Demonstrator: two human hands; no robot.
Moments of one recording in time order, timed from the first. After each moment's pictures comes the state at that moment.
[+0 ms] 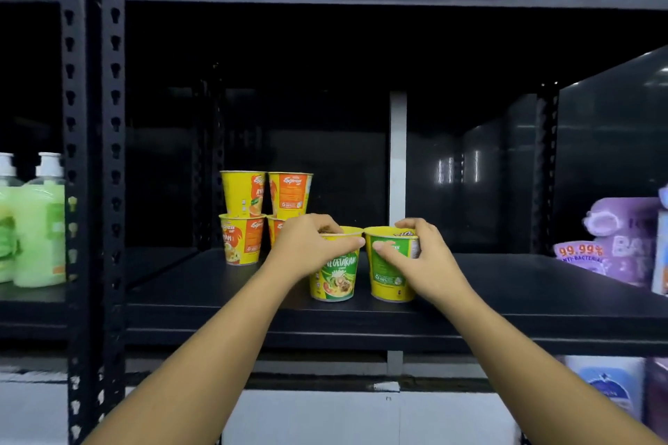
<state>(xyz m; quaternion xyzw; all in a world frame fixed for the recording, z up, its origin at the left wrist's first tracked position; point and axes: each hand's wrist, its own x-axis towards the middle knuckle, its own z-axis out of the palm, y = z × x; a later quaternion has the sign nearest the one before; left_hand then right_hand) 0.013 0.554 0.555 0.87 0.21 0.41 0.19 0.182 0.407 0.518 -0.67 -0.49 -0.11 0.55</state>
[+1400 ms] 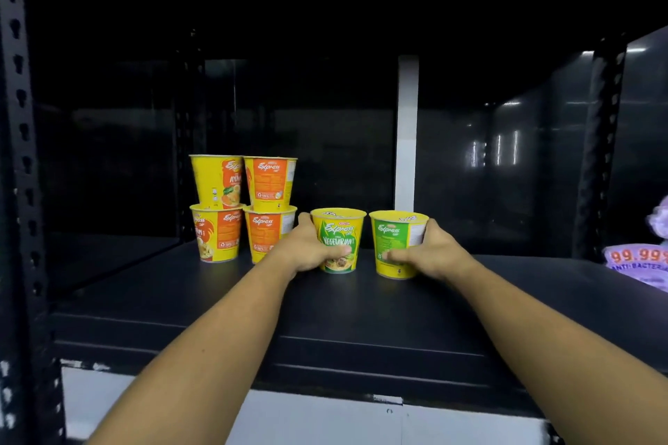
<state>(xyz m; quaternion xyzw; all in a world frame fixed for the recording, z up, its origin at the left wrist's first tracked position) 0.131 0.649 0.533 0.81 0.34 0.32 0.35 0.324 0.480 0.530 -0.77 -0.44 0.05 0.47</state>
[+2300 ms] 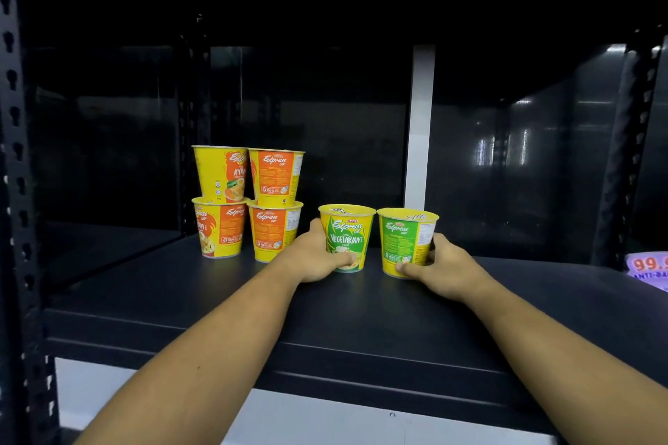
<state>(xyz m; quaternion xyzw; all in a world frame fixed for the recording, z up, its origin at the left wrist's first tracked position) 0.133 0.645 0.521 0.86 0.32 0.28 0.27 0.341 0.489 0.506 -0.78 -0.47 0.01 0.41</state>
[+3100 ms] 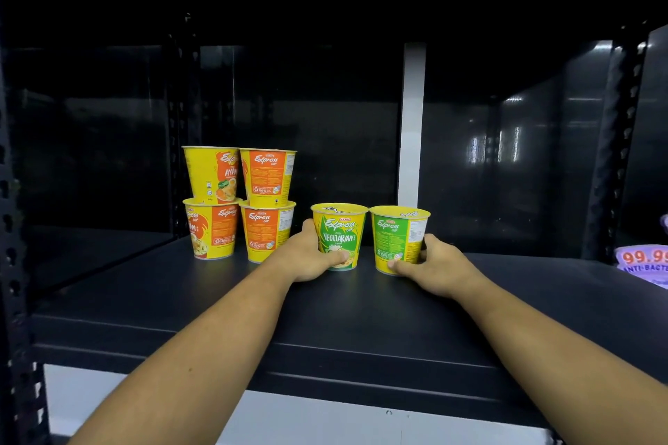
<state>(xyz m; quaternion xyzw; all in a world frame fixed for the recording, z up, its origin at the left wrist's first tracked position) 0.132 0.644 0.523 0.87 0.33 0.27 0.26 0.340 0.489 0.506 -0.80 -0.46 -0.01 0.37</state>
